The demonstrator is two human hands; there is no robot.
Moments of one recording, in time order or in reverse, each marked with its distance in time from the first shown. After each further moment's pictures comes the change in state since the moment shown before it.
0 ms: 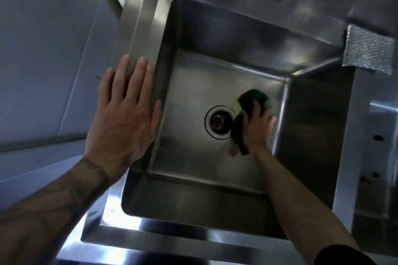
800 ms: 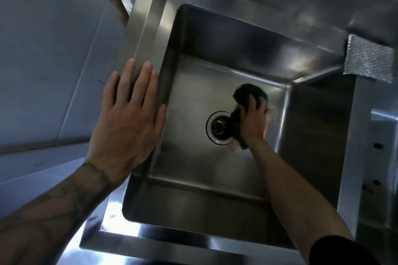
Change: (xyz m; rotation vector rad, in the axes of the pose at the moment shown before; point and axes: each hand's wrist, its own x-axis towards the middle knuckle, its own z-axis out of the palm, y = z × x) left_hand 0.000 -0.001 0.001 -0.011 0.003 0.007; right_hand 0.025 -0.031 -0.005 0.040 0.031 -0.056
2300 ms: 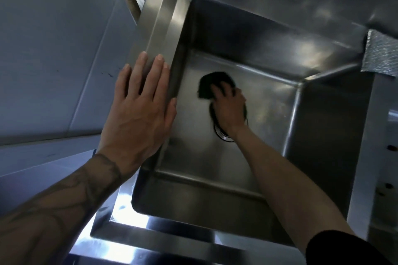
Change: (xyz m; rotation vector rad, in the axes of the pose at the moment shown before) left_hand -0.001 0.001 0.002 0.021 0.034 -0.006; right_hand -0.013 -0.083 0.021 -0.169 -0.074 -0.478
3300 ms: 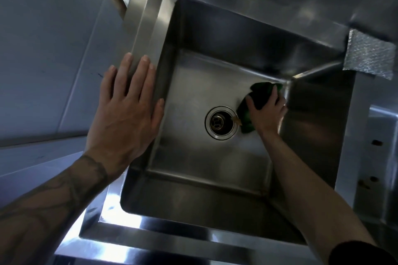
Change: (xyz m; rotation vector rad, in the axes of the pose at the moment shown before) left_hand 0.001 -0.001 -0.001 -0.015 -0.022 -0.004; right_hand -0.028 0.110 -0.028 0.321 0.191 0.640
